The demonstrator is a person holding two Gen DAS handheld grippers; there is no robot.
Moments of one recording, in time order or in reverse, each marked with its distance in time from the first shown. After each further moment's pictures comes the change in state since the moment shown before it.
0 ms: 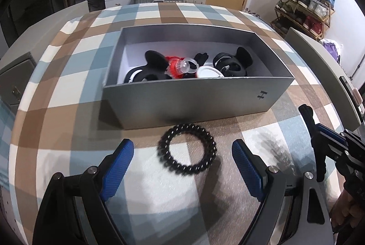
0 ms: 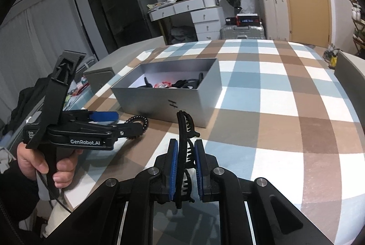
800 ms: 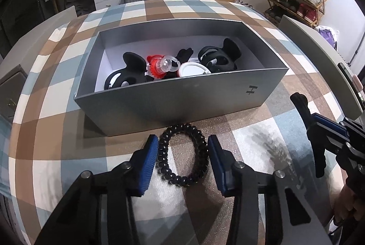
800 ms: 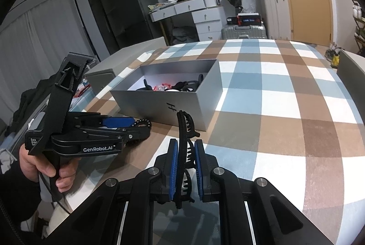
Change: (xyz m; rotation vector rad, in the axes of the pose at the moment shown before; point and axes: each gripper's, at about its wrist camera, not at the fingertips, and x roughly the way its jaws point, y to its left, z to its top) left arm 0.006 -0.016 0.002 0.067 0.031 0.003; right arm 0.004 -0.003 0.004 0.004 0.000 0.020
